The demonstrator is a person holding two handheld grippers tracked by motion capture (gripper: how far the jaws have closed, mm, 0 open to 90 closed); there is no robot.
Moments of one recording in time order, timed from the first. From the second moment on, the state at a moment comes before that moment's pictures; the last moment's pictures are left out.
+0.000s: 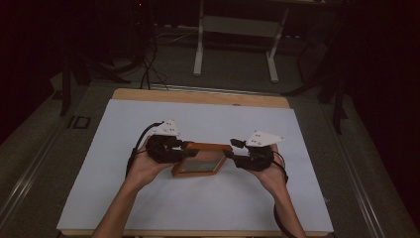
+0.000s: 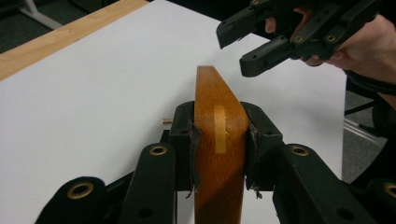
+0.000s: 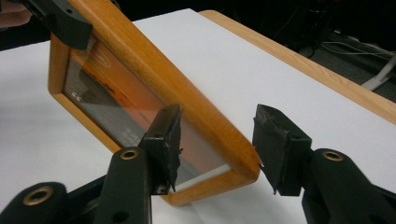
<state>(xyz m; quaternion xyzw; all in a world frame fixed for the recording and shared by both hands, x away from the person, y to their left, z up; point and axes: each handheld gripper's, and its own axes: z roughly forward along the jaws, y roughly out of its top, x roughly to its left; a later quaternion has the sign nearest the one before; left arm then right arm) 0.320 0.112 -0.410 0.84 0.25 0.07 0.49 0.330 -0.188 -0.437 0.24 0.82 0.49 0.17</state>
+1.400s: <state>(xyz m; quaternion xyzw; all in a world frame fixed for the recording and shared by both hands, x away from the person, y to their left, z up) 0.326 0.098 -0.407 0.85 0.16 0.05 0.50 0.334 -0.160 -0.447 0.13 0.86 0.49 0.11</state>
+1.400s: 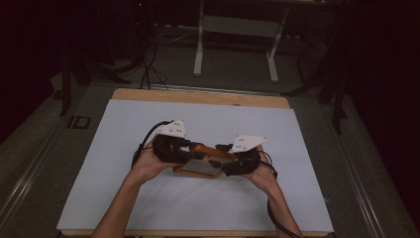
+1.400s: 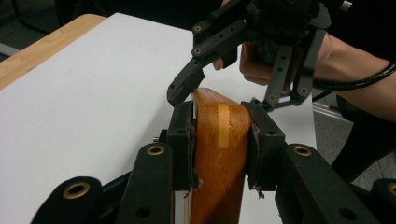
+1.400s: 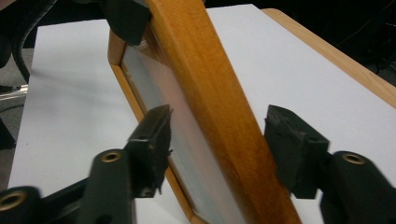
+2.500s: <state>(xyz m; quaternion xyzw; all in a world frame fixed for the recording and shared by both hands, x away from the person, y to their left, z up) 0.341 0.126 -0.422 0.79 0.25 0.04 0.56 0.330 -0.184 -0.447 0.13 0.86 0.48 0.11</state>
